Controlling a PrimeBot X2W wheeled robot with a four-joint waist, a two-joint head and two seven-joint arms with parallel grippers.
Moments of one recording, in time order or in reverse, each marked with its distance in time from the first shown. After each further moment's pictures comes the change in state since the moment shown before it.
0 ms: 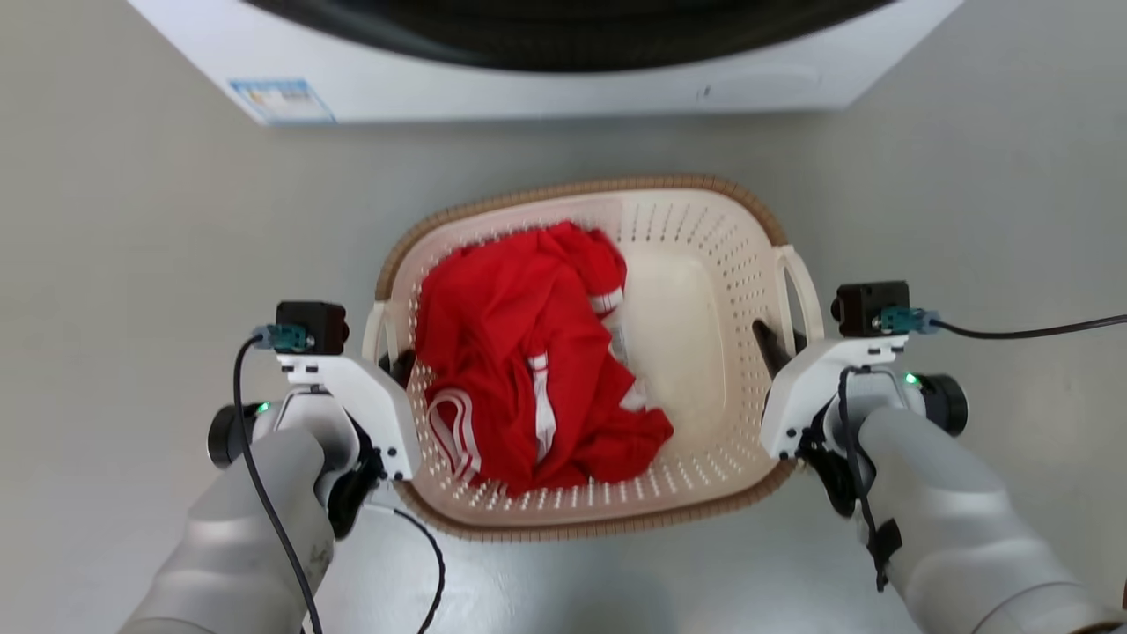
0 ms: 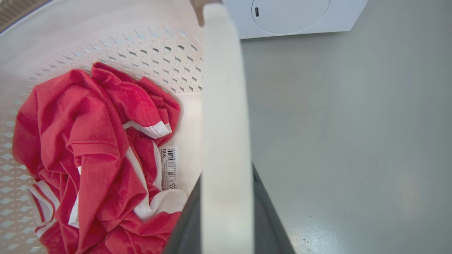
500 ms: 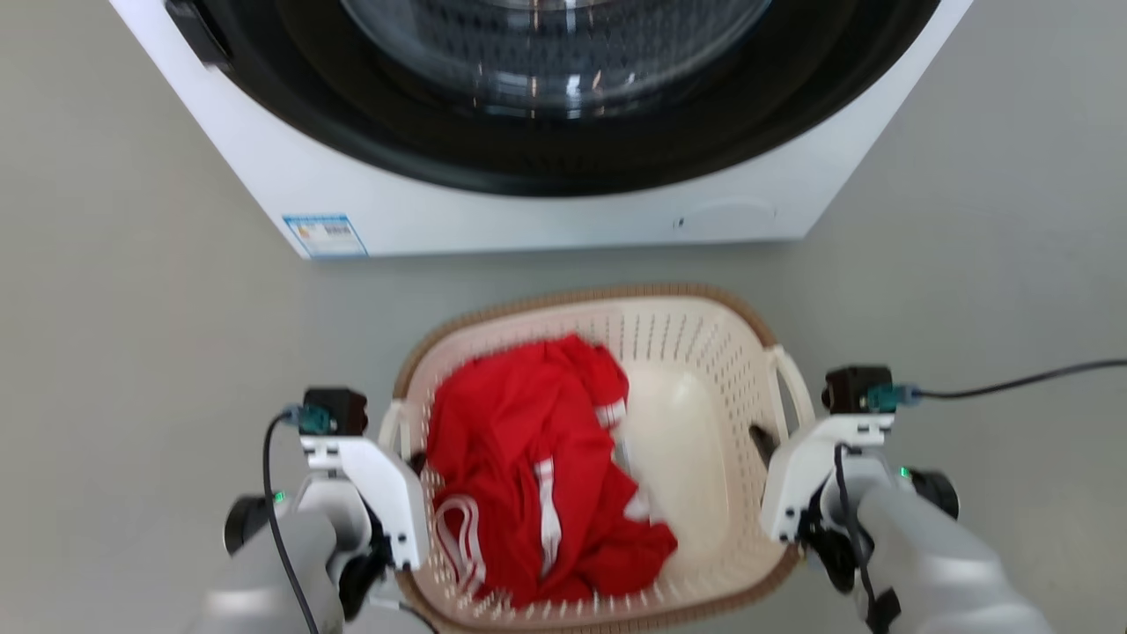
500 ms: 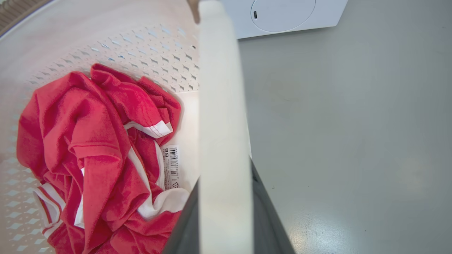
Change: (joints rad) left arm 0.116 -0.005 -0.100 0.016 -0.082 0.000 0.062; right arm 0.111 0.000 0.105 0.021 0.165 -0.001 0.106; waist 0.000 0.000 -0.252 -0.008
